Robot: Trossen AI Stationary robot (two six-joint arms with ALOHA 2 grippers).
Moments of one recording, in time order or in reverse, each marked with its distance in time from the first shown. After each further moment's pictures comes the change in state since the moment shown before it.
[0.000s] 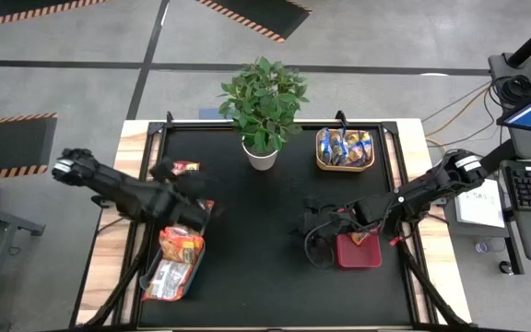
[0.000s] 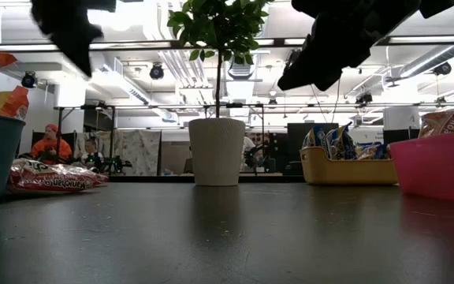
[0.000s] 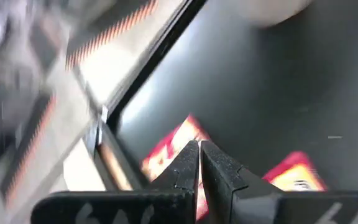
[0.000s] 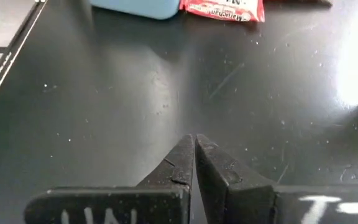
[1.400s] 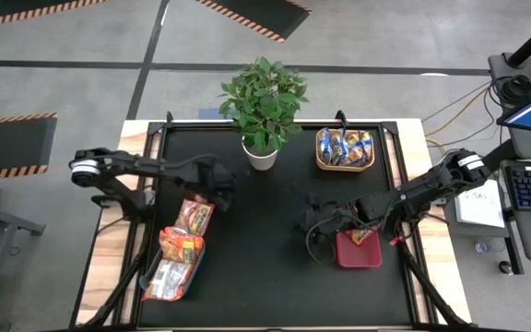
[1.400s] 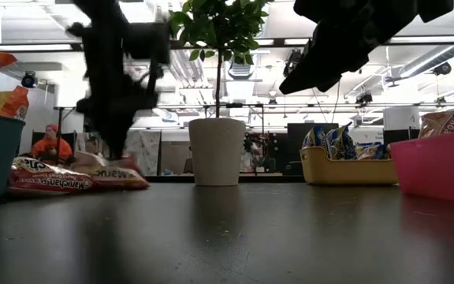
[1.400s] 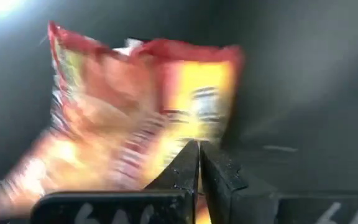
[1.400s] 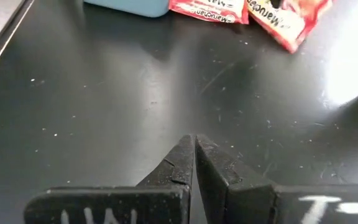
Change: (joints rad) left arm 0.446 0.171 -0.265 0.706 0.538 0.322; right arm -0.022 -0.027 -0.027 0.002 0.002 -0.042
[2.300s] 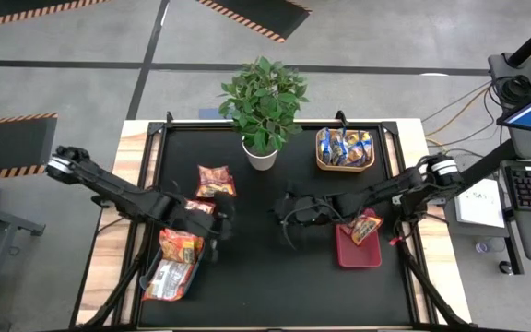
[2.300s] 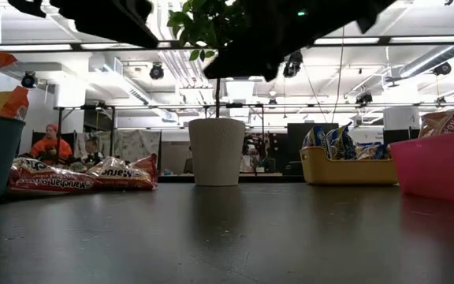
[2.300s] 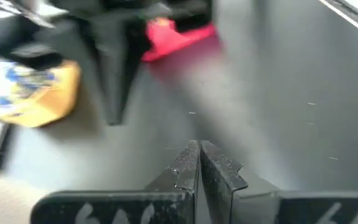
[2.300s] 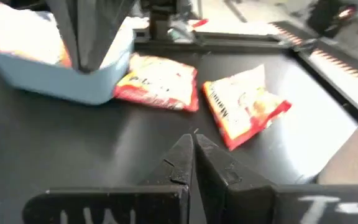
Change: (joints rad) left arm -0.488 -0.271 -0.083 0.653 -0.056 0.912; right arm -0.106 0.234 0.182 0.285 0.122 -0.138
